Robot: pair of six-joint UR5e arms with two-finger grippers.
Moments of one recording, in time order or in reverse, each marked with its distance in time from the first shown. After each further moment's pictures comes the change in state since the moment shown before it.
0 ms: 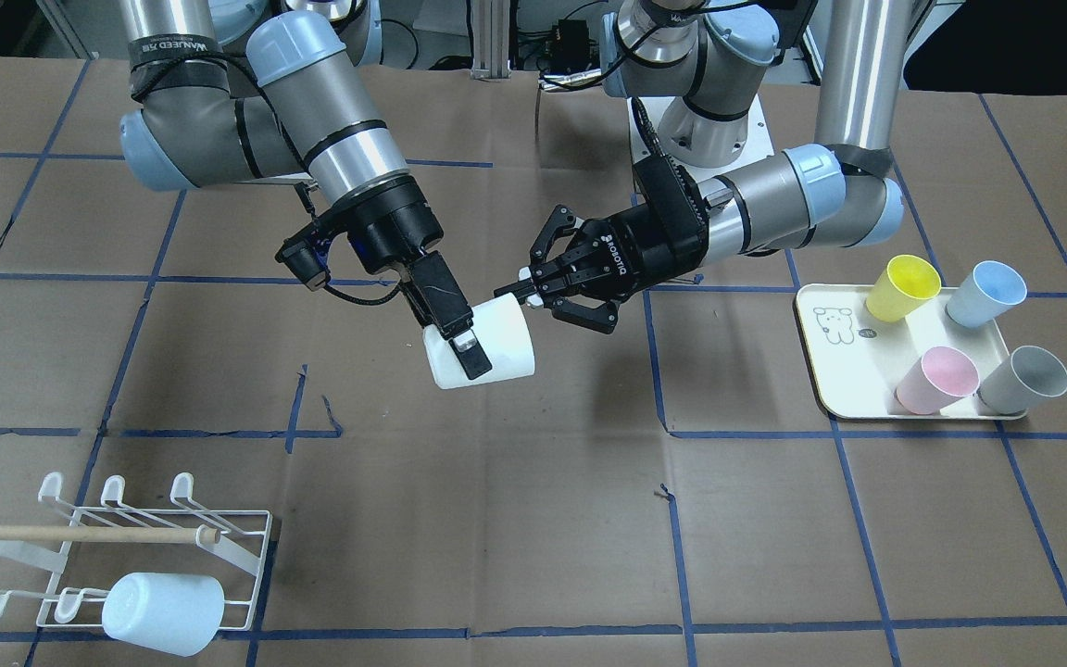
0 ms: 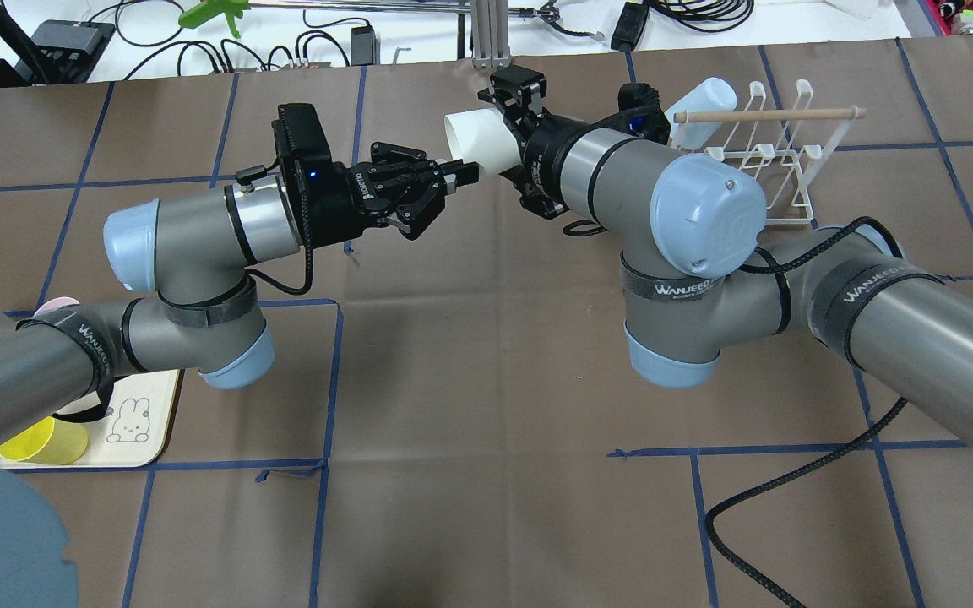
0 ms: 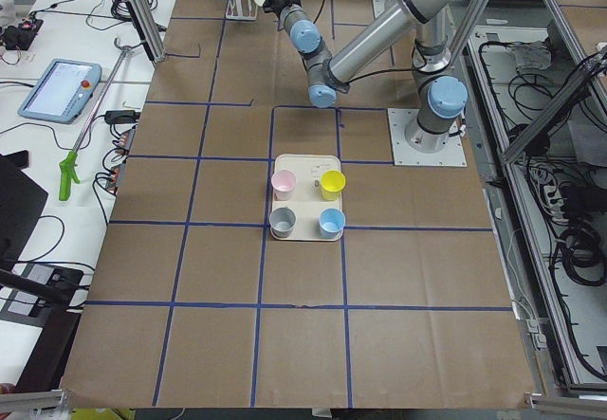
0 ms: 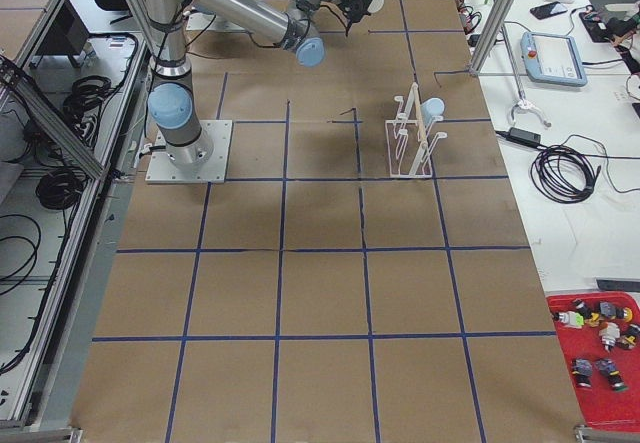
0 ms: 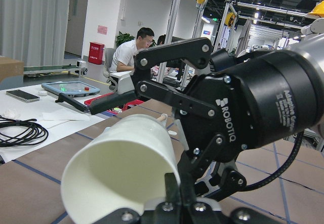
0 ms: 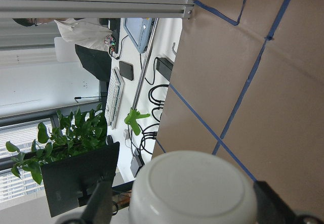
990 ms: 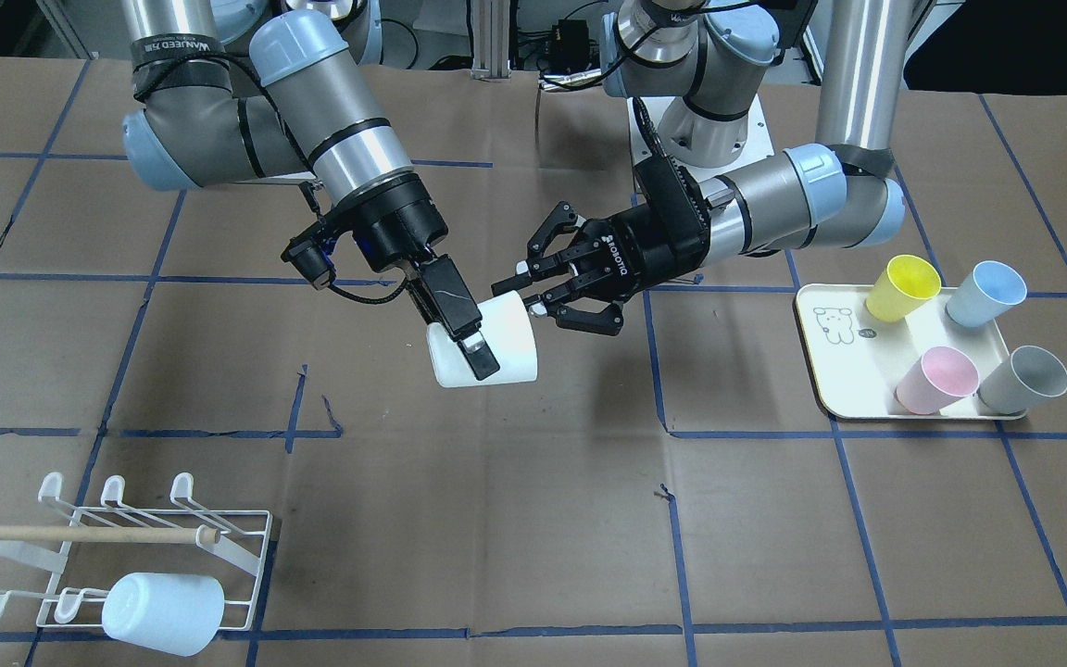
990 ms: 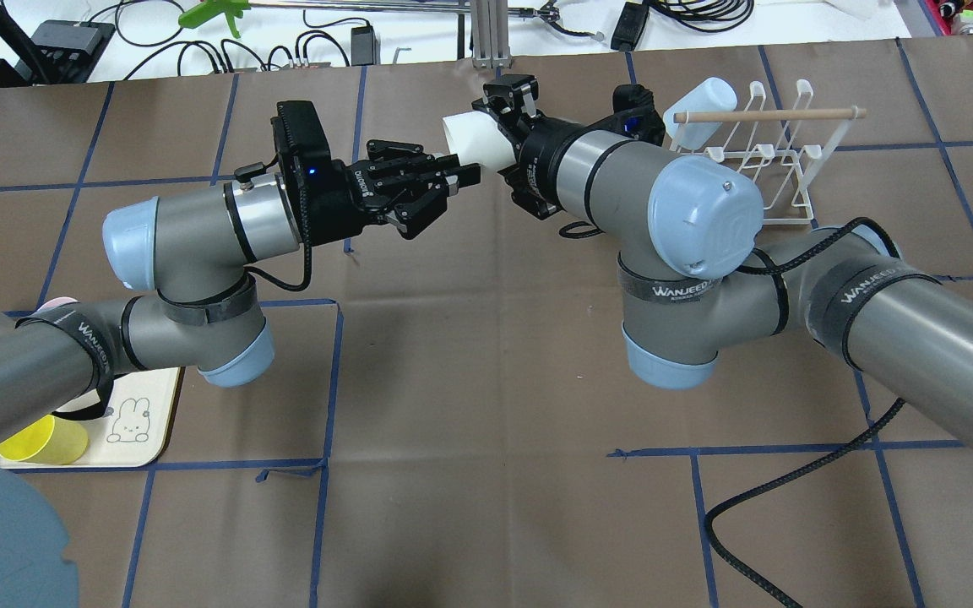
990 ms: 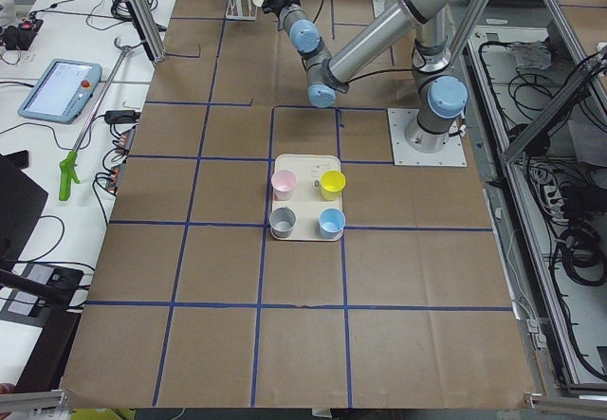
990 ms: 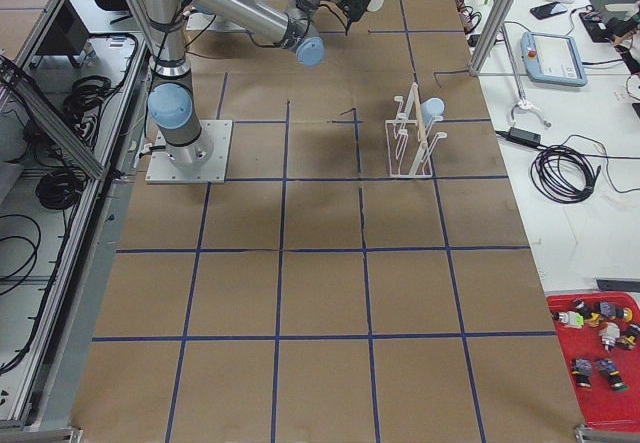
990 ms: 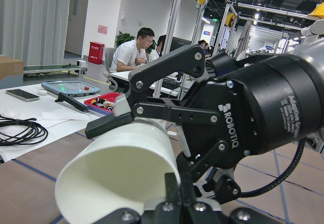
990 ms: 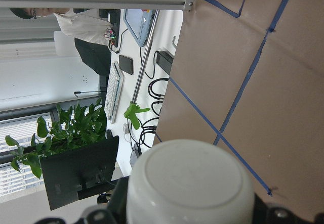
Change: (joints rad) left arm 0.000 0.001 0.005 0.002 0.002 -0.020; right arm 0.004 0.000 -0.001 0.000 0.009 -0.005
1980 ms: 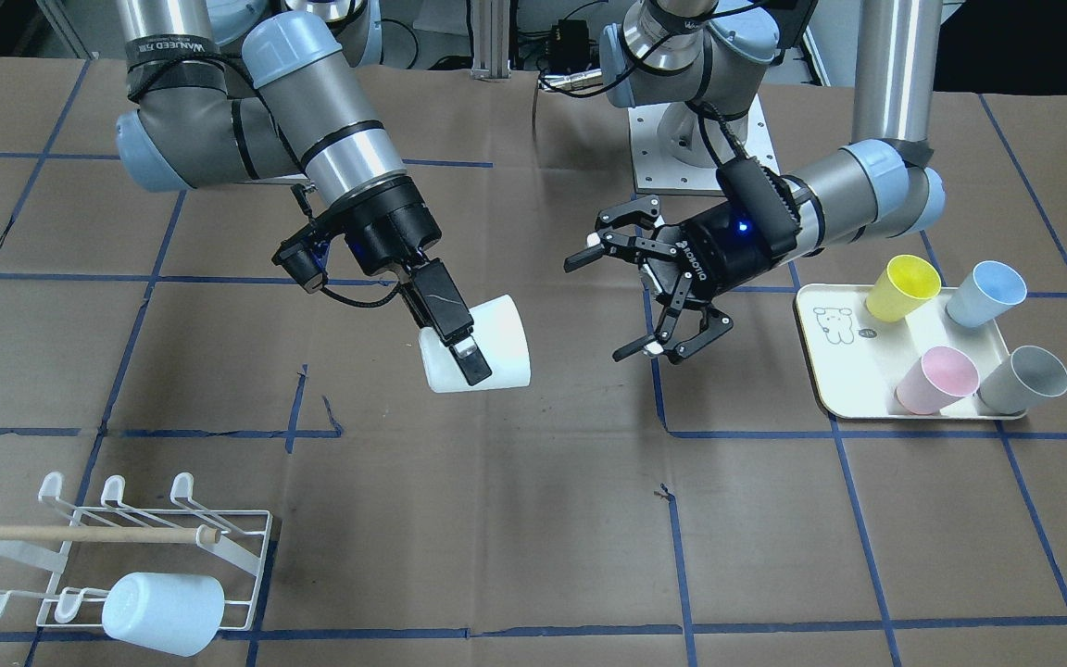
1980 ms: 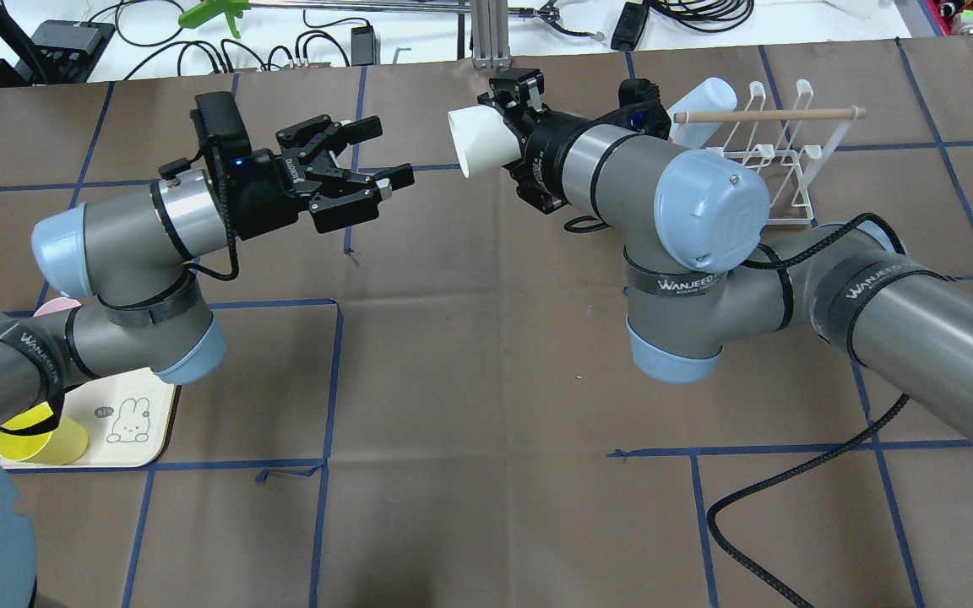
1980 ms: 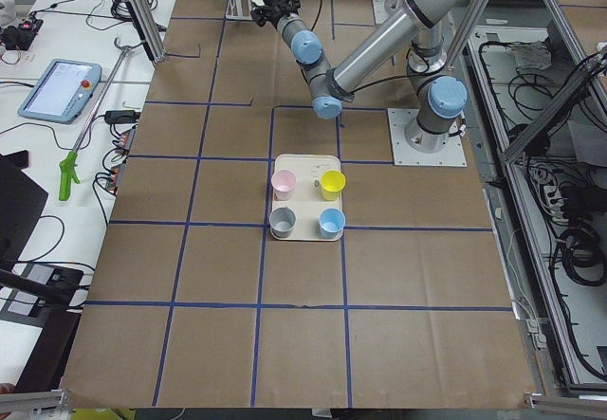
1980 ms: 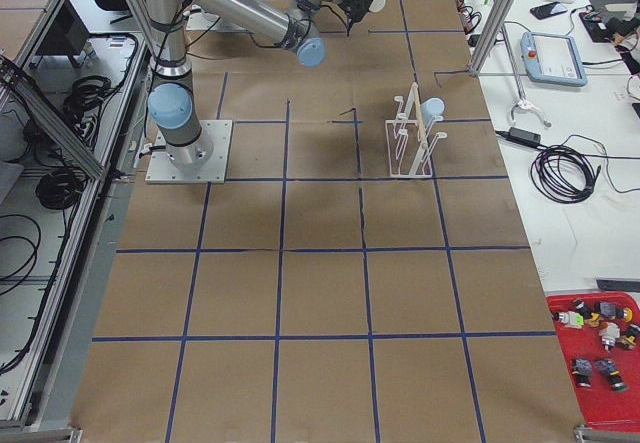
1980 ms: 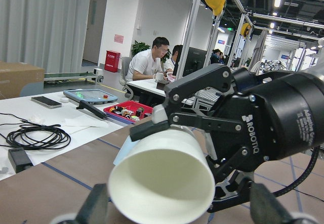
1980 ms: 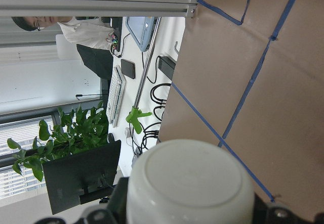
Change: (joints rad) left arm 0.167 0.014 -0.023 0.063 -0.069 -0.035; right arm -0.024 0.002 -0.007 0.002 0.006 -0.007
